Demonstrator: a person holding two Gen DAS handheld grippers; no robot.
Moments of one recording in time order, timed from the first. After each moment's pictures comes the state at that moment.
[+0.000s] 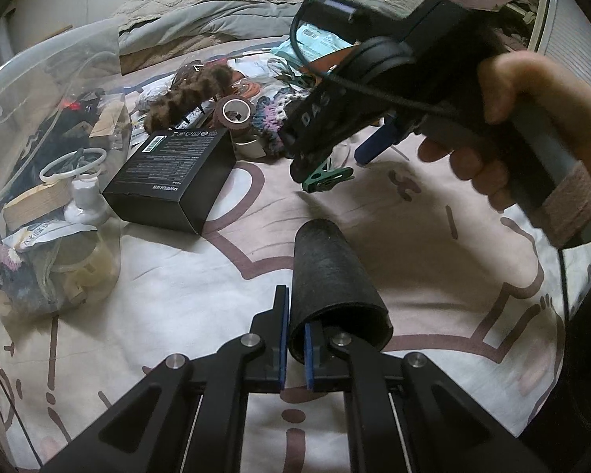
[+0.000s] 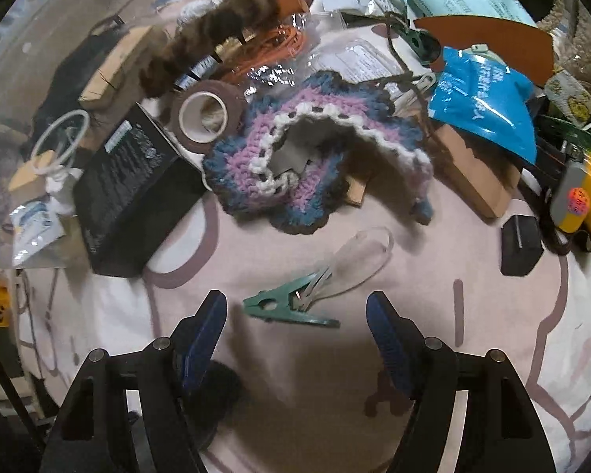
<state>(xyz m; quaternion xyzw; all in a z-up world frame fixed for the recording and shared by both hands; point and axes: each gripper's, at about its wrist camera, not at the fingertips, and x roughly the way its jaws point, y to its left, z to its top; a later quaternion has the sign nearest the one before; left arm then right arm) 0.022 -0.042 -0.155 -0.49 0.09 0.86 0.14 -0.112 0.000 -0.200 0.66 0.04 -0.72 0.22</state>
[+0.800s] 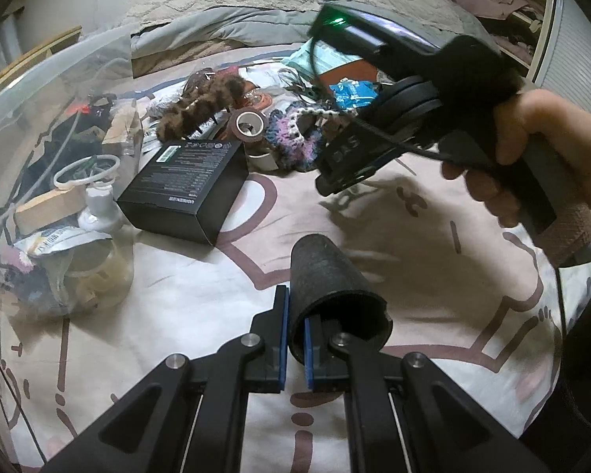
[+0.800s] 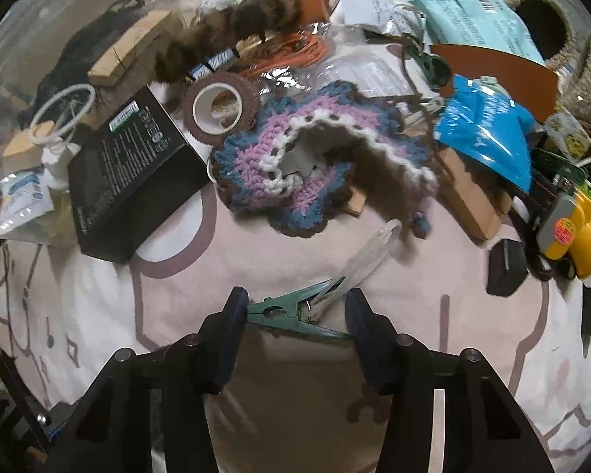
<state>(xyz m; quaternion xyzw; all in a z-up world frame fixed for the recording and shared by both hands) 0.018 -0.045 -0.141 -0.48 0.09 0.87 0.12 -0.108 0.010 -0.185 0.63 0.08 -0.73 0.24</state>
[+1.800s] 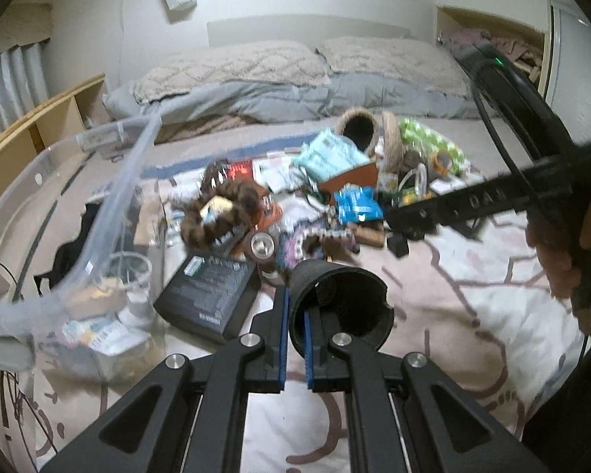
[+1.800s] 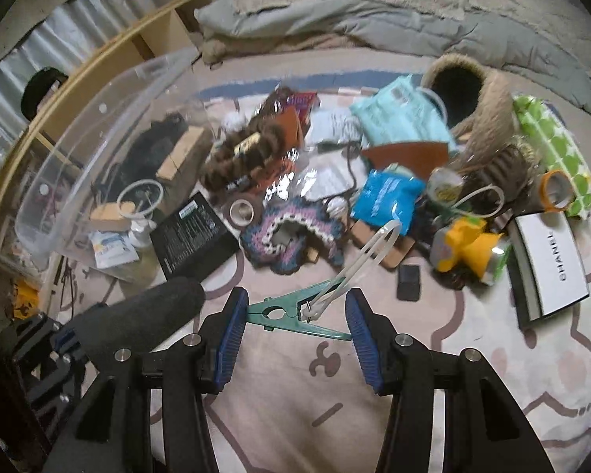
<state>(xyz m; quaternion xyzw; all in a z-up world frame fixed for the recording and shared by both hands) -0.007 -0.031 -0.050 -0.37 0.07 0.92 0.11 -0.087 0.084 -0.072 0.52 0.00 -0.81 0.27</state>
